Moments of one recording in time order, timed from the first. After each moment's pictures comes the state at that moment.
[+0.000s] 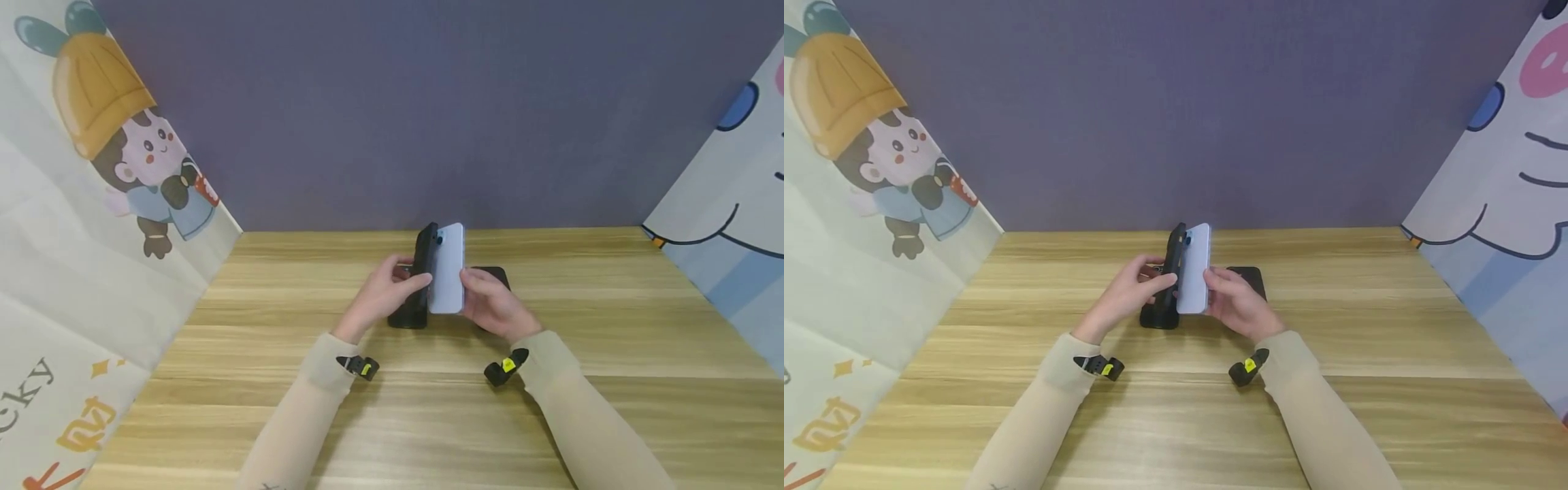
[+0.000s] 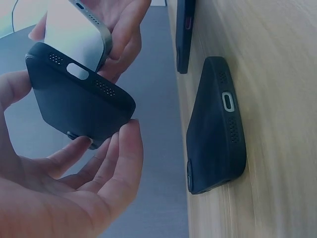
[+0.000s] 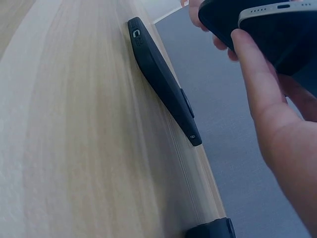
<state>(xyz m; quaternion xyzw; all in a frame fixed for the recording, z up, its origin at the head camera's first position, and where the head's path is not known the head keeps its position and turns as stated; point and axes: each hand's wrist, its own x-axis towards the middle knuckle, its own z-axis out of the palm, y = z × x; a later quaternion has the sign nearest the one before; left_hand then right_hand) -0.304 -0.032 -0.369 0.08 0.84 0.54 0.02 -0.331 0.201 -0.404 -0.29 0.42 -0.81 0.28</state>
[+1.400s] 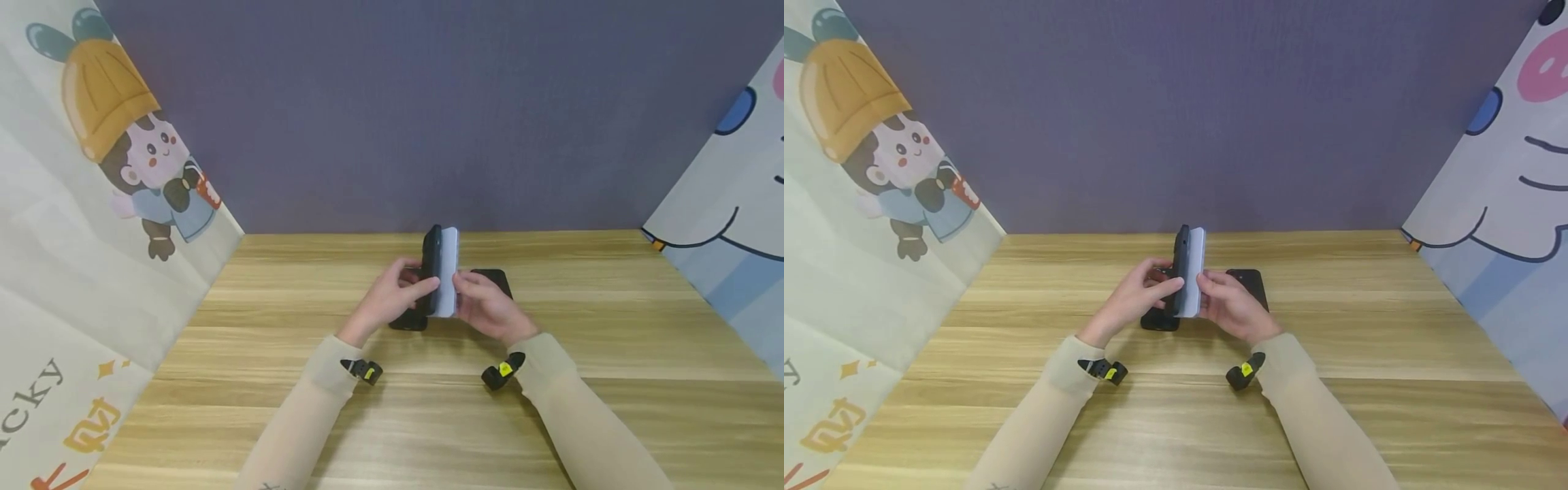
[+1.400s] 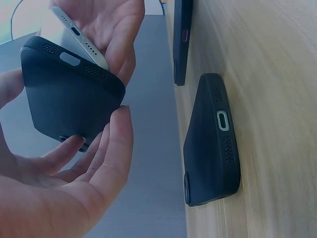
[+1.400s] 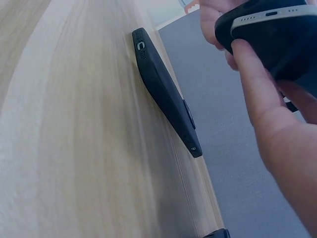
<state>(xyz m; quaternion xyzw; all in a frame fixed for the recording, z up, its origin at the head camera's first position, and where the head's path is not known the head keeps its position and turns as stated) -0.303 -0.028 -0.371 0.12 0.81 0.57 0.05 -0.327 0.193 -0.399 -0.29 0.46 -0.79 0.28</state>
